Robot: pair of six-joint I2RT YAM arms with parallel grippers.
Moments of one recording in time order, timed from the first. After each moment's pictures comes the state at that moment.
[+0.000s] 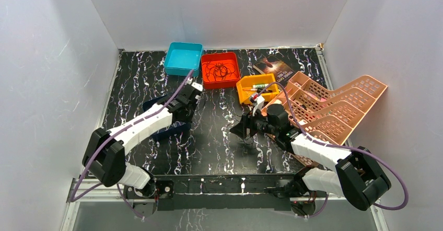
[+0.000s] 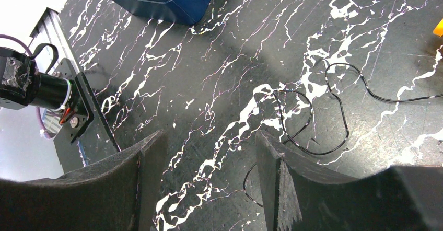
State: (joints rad) left arm -0.66 1.43 1.02 -0.67 -0.37 -0.17; right arm 0.63 1.16 0.43 0.34 -0.45 0.38
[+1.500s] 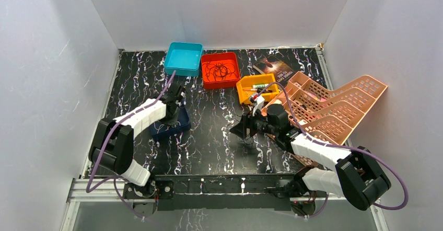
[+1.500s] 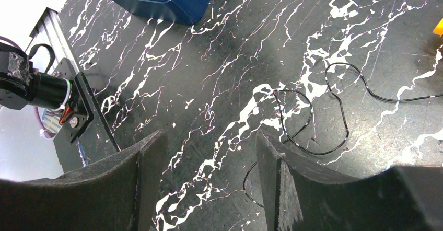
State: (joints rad) left arm -0.40 1.53 0.95 -0.71 -0.36 -0.16; right arm 0.63 1.16 0.43 0.35 -0.45 0.38
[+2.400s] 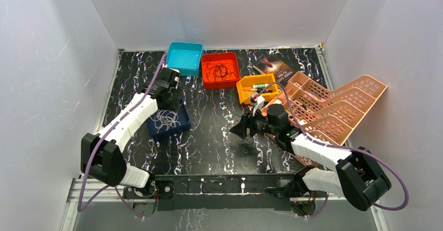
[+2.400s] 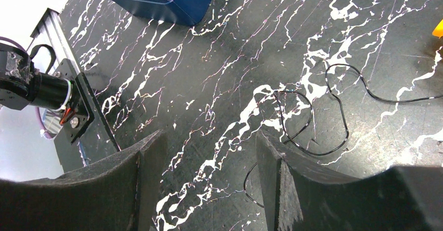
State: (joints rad) left arm -0.39 1.41 1.18 -0.84 -0.36 -0.16; right arm 0.63 1.15 0.43 0.34 -0.45 0.38
